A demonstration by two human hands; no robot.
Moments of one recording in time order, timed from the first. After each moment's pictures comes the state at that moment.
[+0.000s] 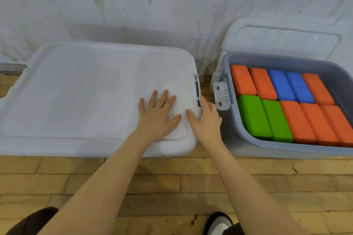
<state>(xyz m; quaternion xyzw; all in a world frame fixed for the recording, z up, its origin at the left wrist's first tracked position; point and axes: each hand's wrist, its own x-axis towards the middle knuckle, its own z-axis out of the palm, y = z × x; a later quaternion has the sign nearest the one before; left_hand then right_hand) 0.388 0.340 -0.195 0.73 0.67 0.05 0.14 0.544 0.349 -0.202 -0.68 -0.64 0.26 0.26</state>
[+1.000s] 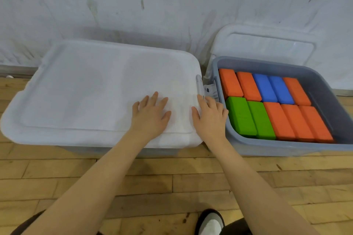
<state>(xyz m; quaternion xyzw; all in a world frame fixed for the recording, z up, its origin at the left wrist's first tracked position) 0.393 0.334 -0.173 0.70 0.70 0.06 0.14 0.566 0.346 -0.180 -0.68 -0.72 0.03 0.14</state>
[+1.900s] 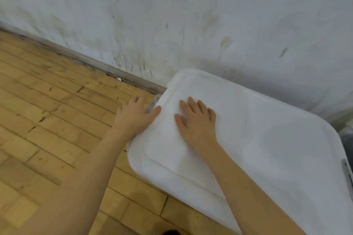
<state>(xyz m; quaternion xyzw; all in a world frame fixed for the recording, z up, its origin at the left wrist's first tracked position) 0.062 0.345 -0.186 0.44 0.87 0.16 0.17 0.226 0.419 -0.199 -0.44 -0.89 0.08 0.05</state>
